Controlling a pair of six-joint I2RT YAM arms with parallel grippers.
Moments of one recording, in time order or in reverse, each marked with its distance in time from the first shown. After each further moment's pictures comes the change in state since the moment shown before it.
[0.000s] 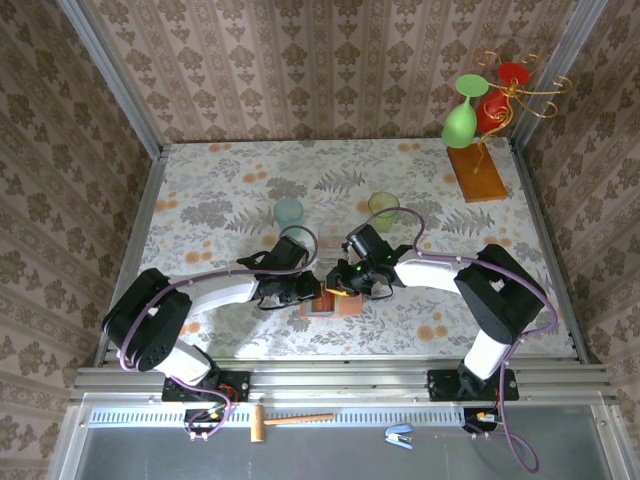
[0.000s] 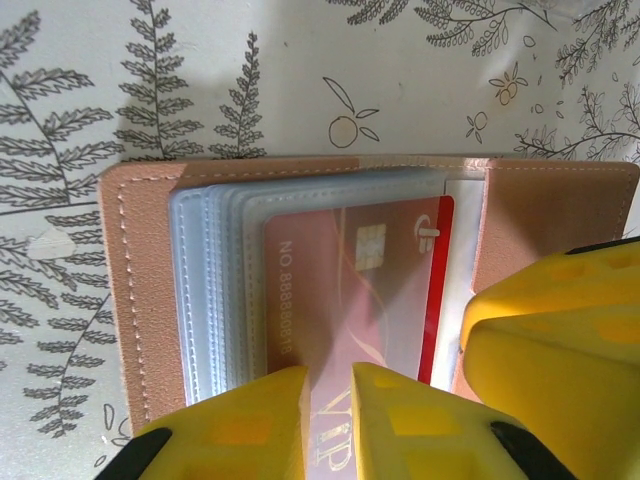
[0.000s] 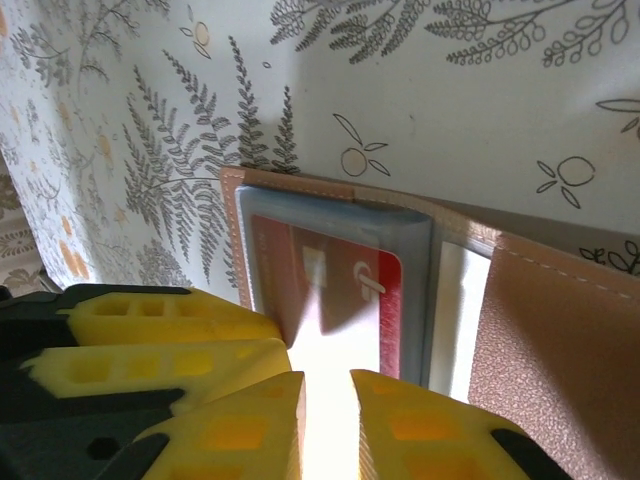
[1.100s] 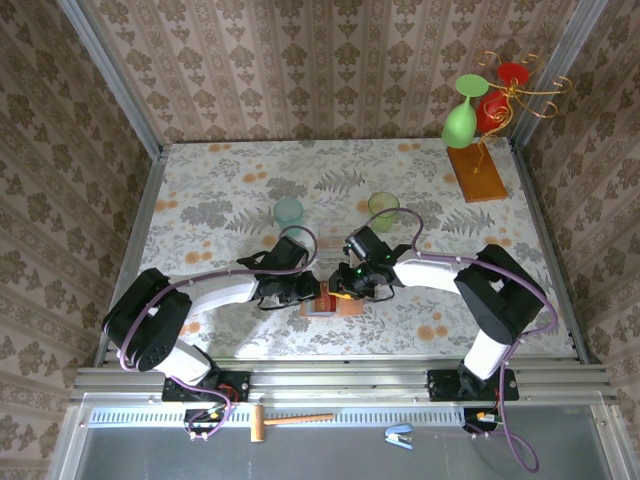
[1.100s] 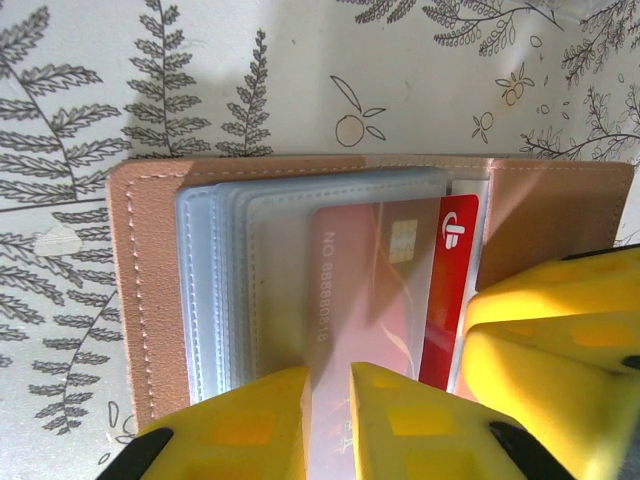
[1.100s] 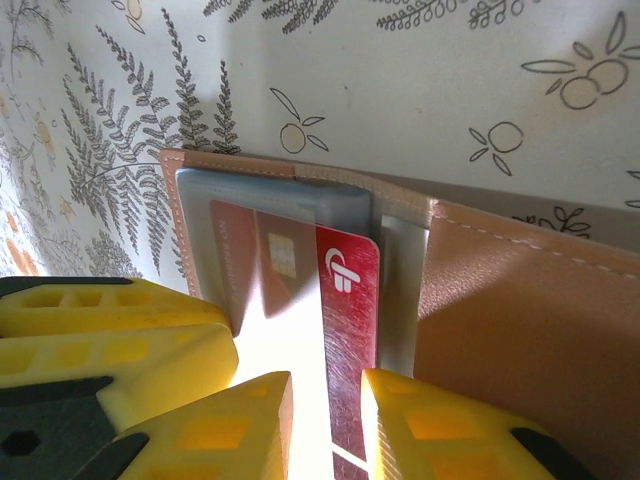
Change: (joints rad) left arm 0.000 0.000 0.000 -0.004 -0.003 -0.007; right arm 0.006 -0.010 0.012 -0.085 0.044 -0.035
